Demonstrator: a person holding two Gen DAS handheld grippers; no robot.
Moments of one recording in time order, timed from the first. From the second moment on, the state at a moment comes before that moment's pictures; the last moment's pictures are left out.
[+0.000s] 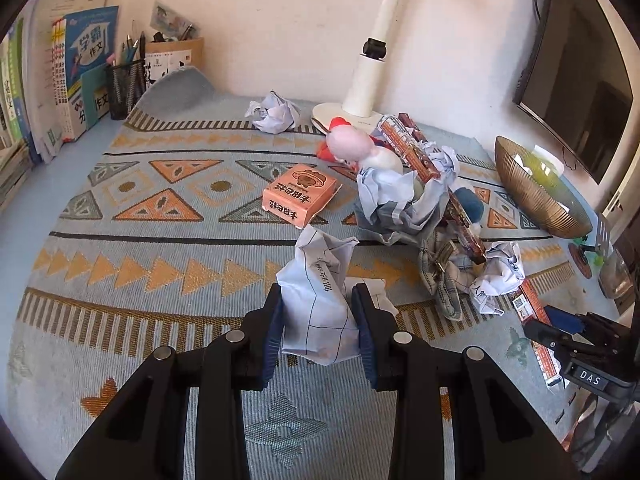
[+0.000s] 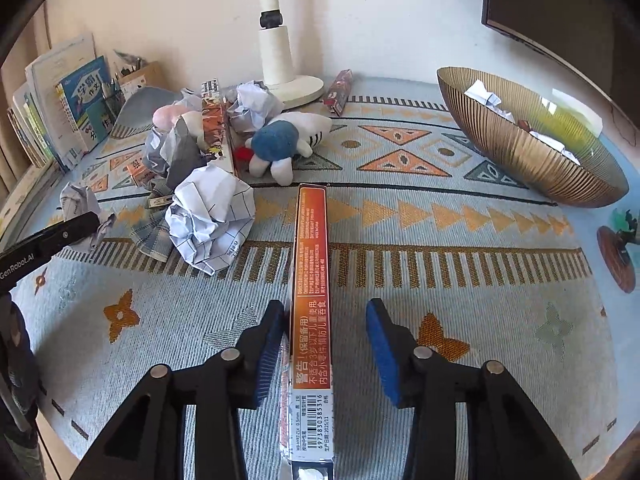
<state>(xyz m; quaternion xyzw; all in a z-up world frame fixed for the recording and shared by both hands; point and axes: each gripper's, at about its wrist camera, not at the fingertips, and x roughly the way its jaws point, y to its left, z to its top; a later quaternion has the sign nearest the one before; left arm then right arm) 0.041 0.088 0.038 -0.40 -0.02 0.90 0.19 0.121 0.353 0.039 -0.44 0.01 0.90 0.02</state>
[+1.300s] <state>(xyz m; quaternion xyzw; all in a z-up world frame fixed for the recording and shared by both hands) -0.007 0.367 0.153 -0.37 -0.03 0.83 0.41 0.121 0.556 0.146 -0.32 0.16 0.93 0.06</state>
